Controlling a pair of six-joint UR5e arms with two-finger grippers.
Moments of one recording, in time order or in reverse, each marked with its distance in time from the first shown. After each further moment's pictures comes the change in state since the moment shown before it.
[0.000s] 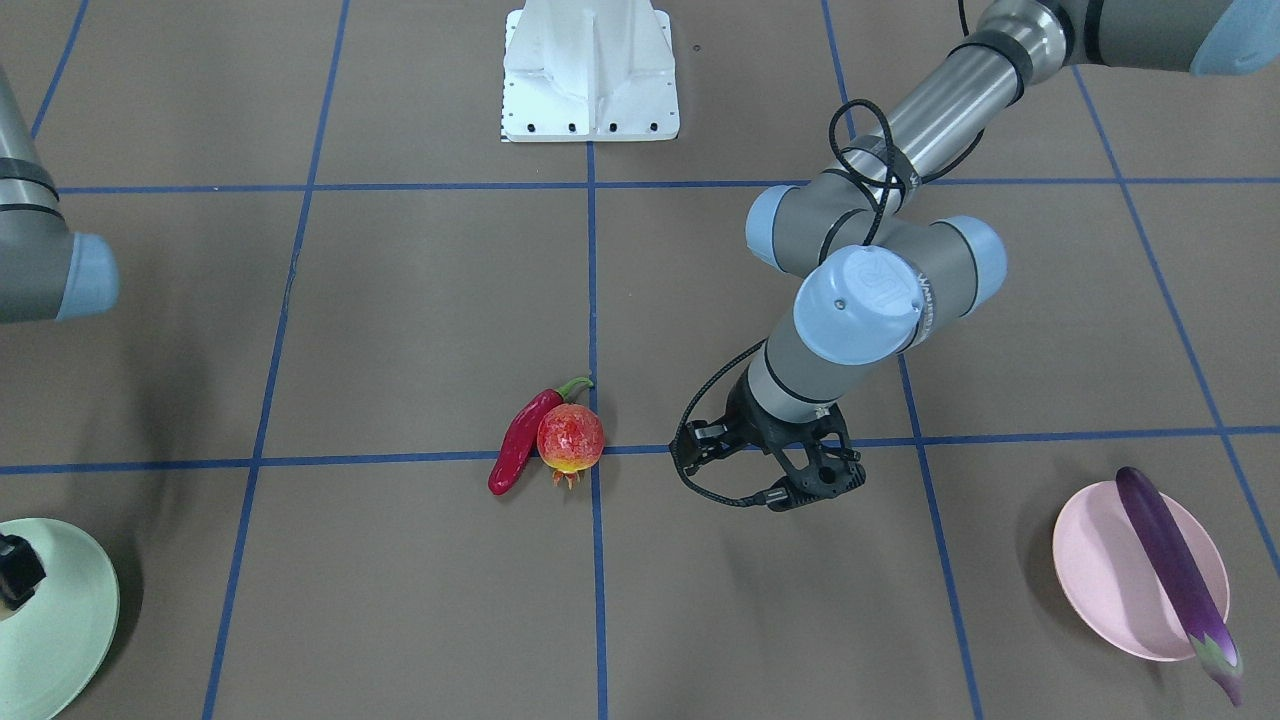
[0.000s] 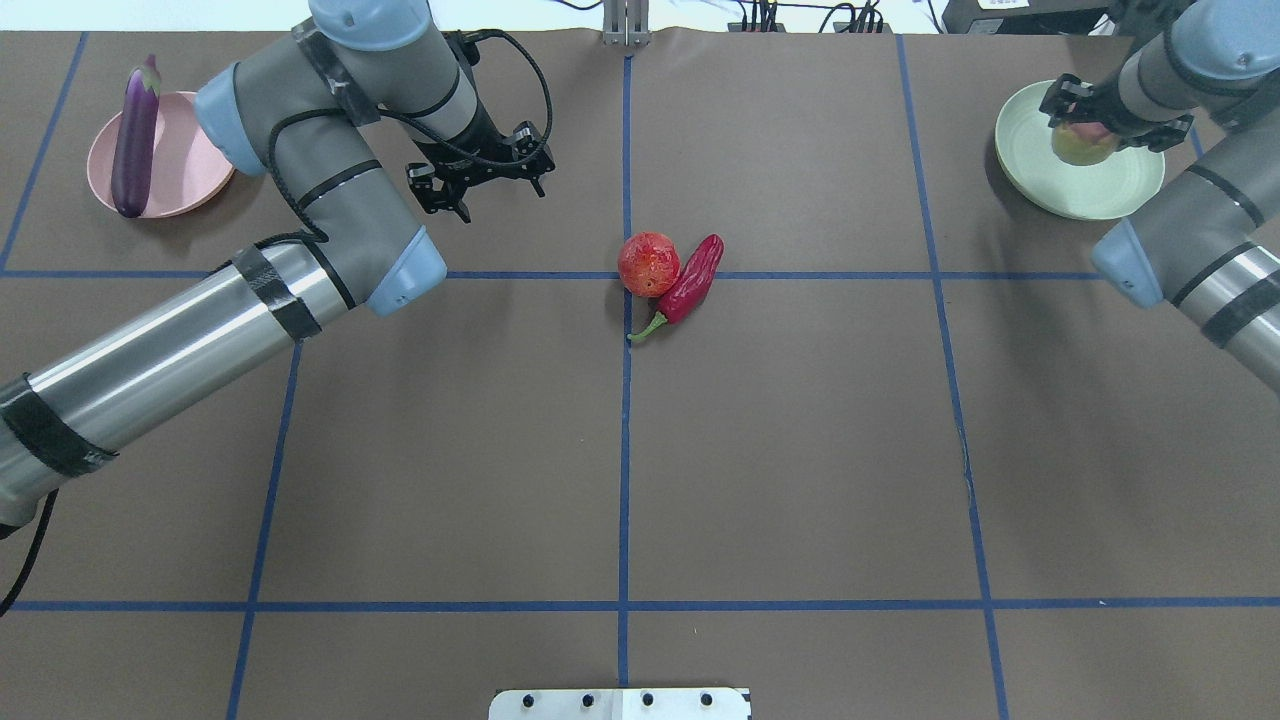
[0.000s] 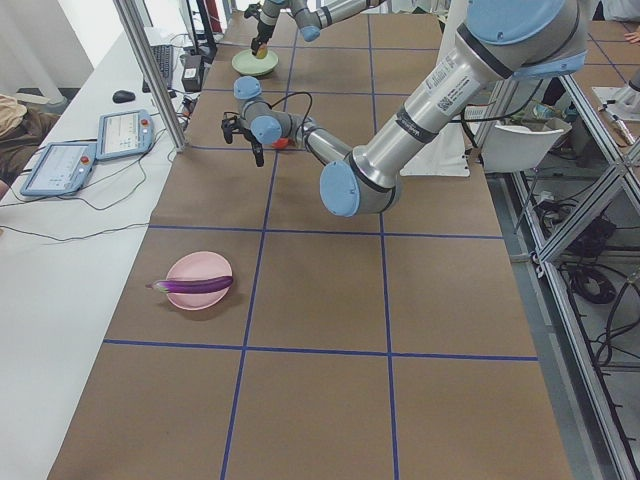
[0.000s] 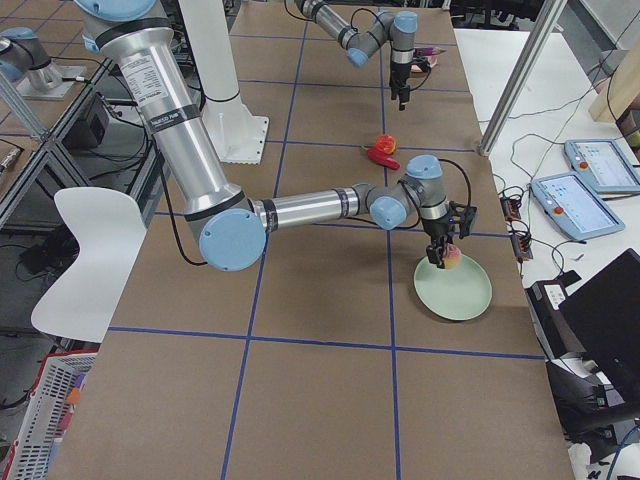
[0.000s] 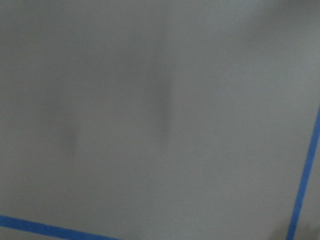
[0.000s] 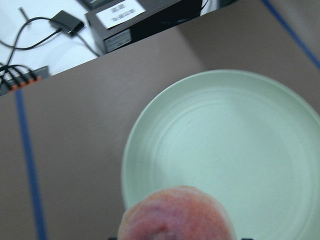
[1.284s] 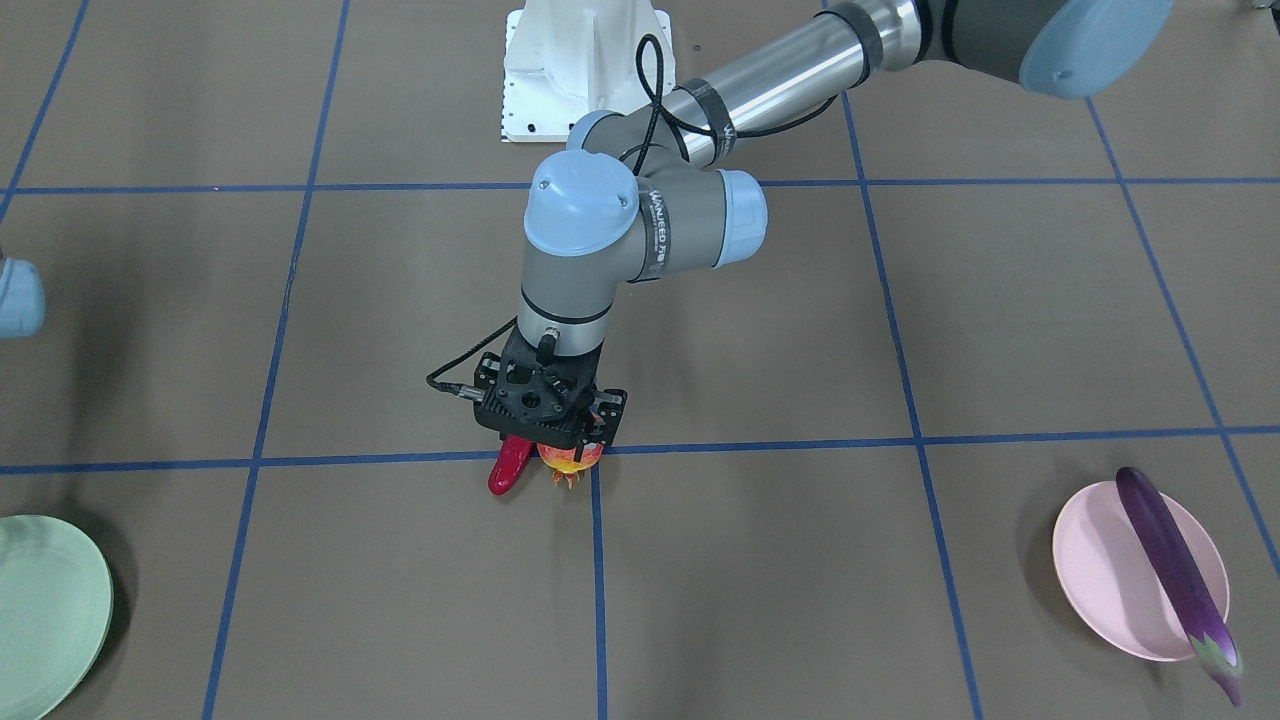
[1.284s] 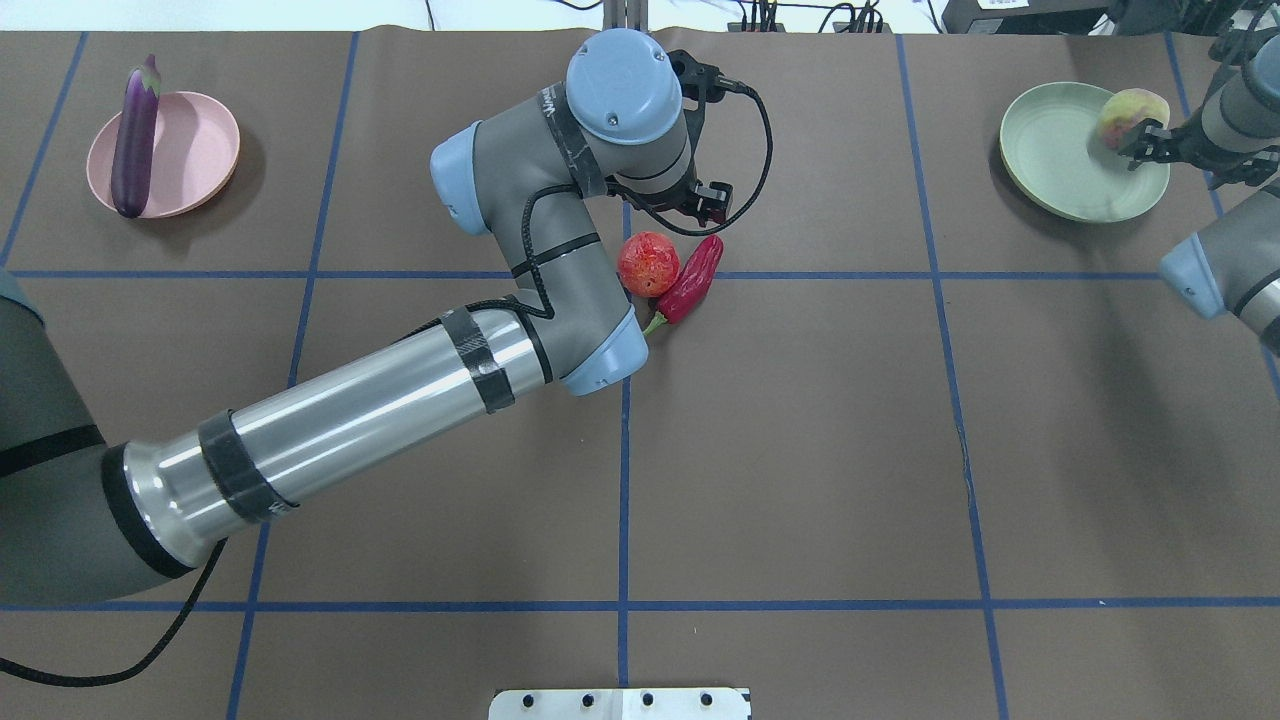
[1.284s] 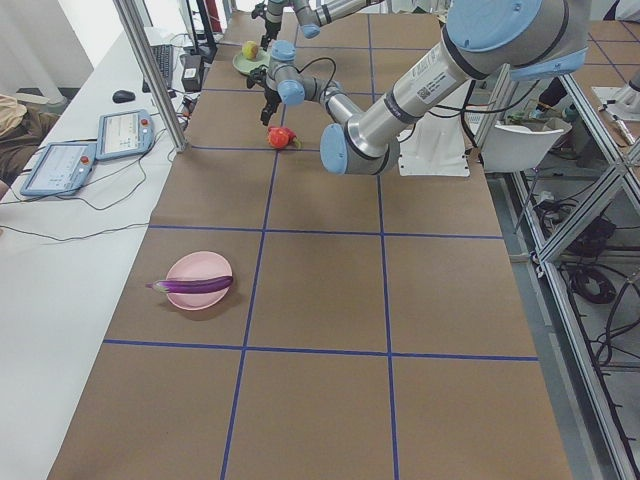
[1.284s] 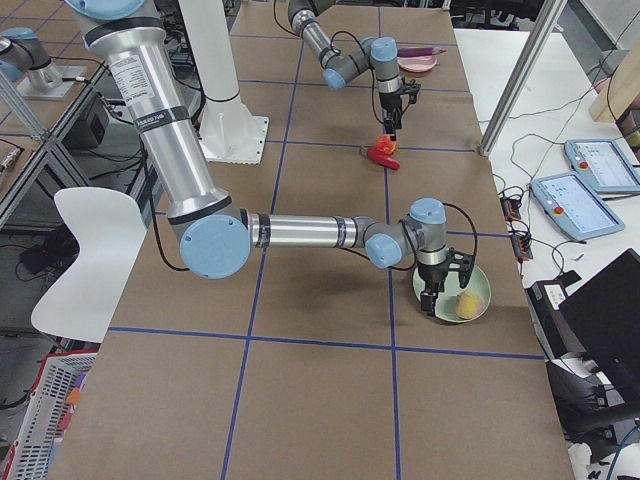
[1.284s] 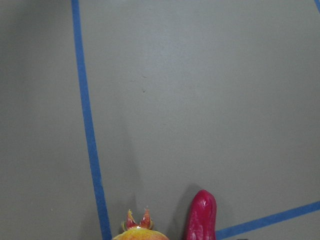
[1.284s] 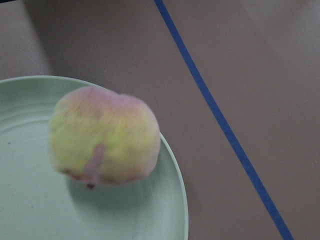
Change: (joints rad) left arm 0.170 -0.263 0.195 -0.040 0.325 0.532; right arm 0.034 -0.057 -0.085 0.029 0.042 -0.117
